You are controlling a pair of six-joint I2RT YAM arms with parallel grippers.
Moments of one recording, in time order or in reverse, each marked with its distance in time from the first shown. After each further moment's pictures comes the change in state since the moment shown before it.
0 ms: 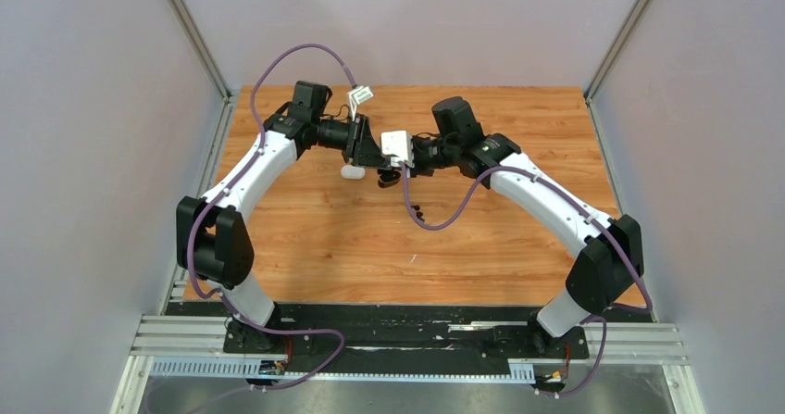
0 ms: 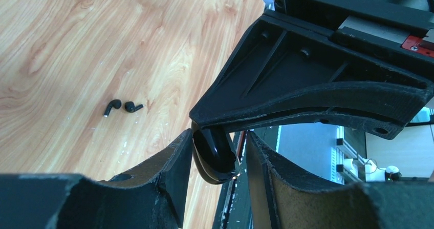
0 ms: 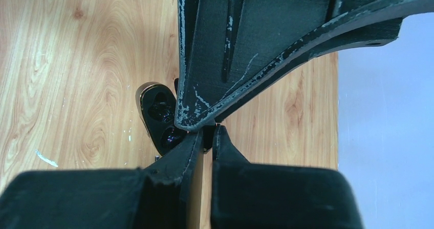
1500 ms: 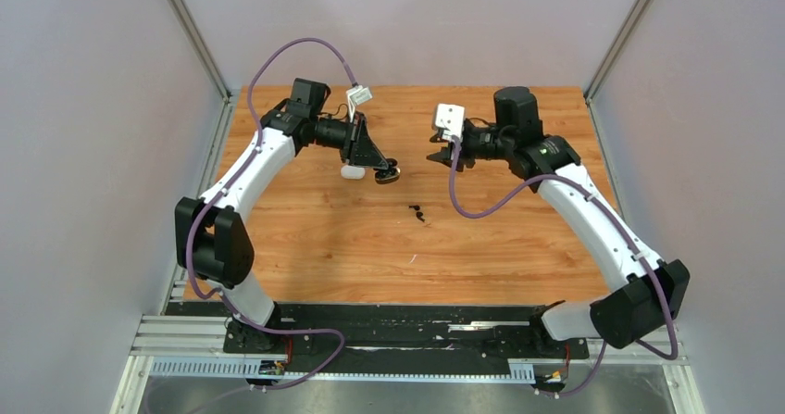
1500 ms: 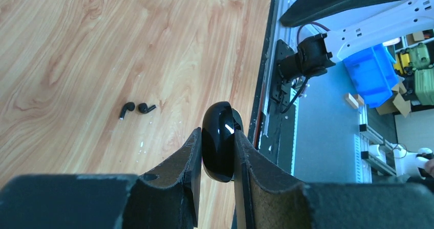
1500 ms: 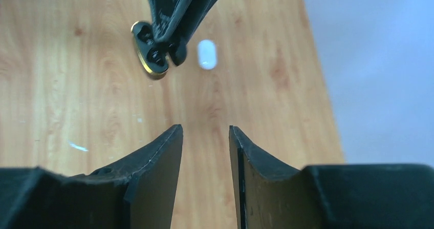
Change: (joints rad) left arm 0.010 0.005 0.043 -0.090 0.013 0.161; right arm -0.189 -0.214 -0.035 -0.042 -0.091 0.138
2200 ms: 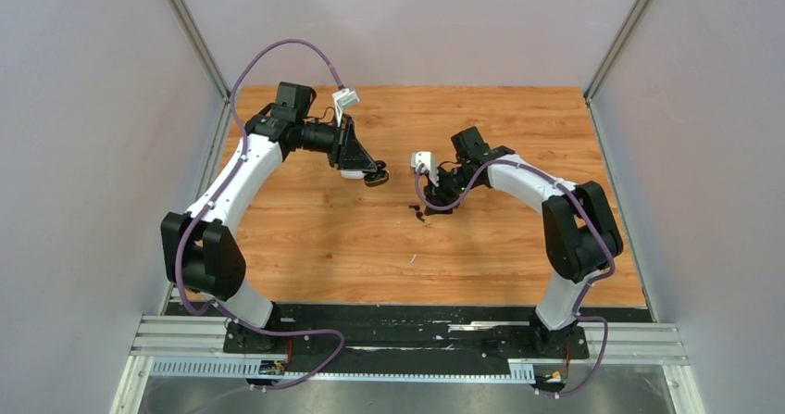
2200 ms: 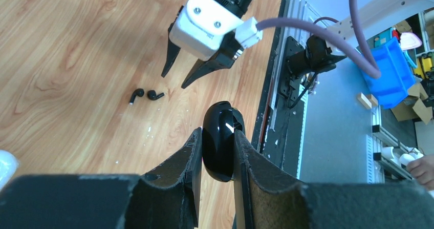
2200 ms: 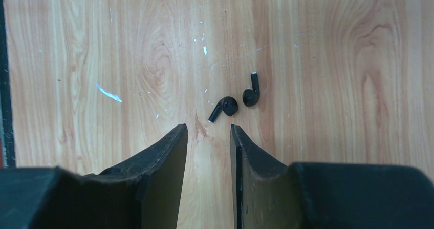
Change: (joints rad) left arm 0.048 -0.090 -0.053 -0.061 -0.023 0.073; right arm -0.023 0.388 -0.198 -0.042 -0.069 -0.021
